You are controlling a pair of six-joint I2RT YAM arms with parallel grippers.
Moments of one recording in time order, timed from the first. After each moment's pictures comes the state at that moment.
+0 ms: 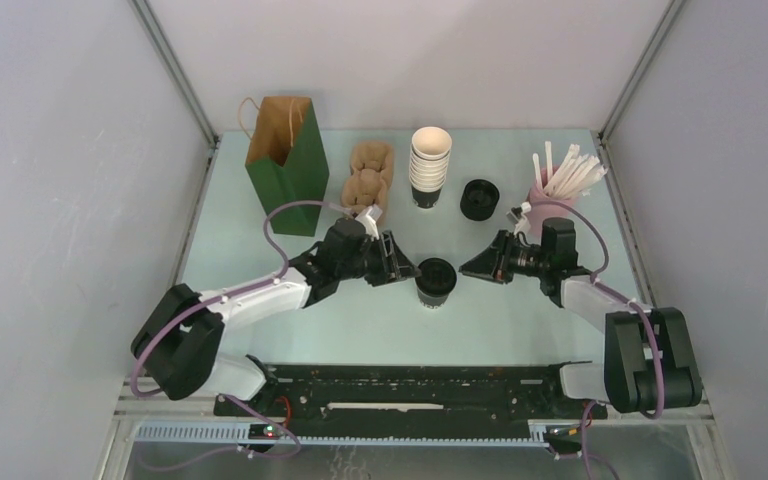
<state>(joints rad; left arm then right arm) -0.71 1.39 0.73 0.10 0.30 -0.91 0.08 1.31 0.49 0.25 -1.01 0.71</state>
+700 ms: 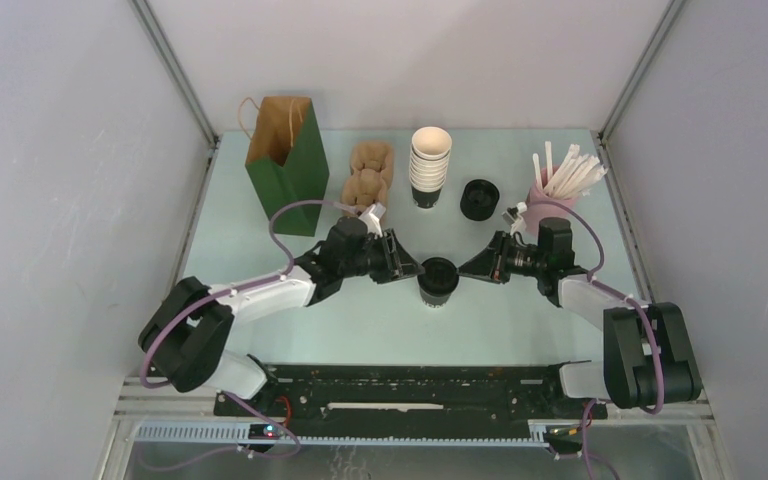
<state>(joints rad) -0.71 1.44 0.73 0.21 0.34 -0.94 0.10 1.33 0.49 0.28 -1.02 0.71</state>
